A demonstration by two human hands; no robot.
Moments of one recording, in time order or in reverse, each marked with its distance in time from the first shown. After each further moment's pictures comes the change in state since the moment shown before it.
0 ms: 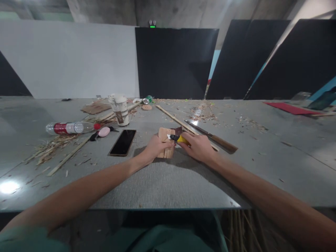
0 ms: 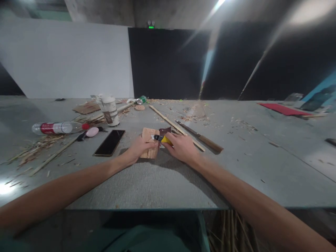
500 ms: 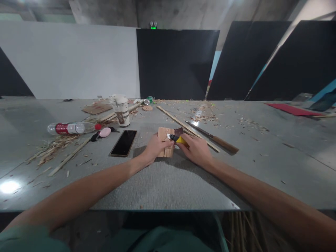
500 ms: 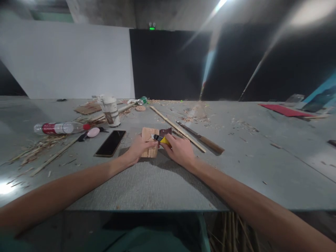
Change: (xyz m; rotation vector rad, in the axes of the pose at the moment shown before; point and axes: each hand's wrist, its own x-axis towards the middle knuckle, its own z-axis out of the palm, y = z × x) left_hand 0.001 0.001 0.001 -0.069 0.051 0.025; right_hand -0.001 -0.017 0.006 0.035 0.059 0.092
